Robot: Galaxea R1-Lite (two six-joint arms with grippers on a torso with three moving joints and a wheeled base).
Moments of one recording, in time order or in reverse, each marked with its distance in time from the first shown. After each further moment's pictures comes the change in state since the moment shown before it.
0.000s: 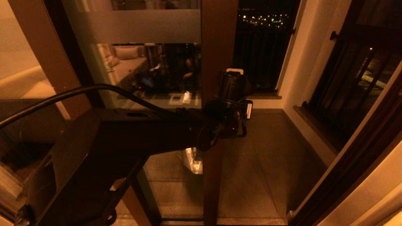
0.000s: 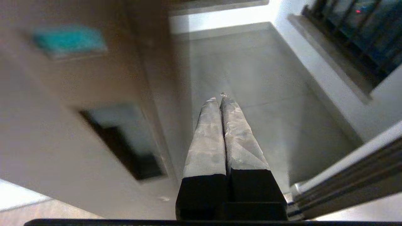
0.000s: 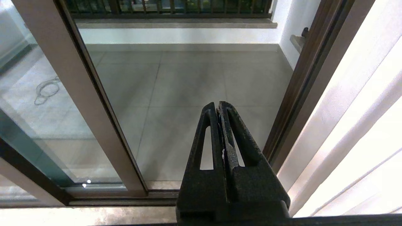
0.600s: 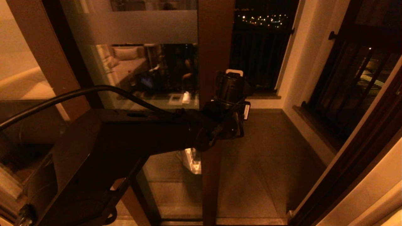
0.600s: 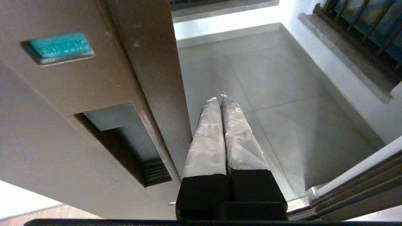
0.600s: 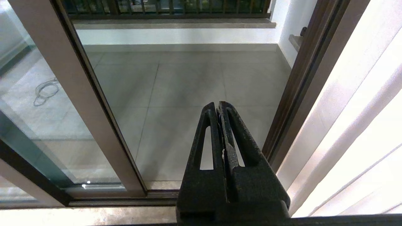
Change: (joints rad) left arm 0.054 0.003 0.011 -0.004 0.046 0.036; right arm 0.000 0.000 0.000 0.000 0.000 0.000
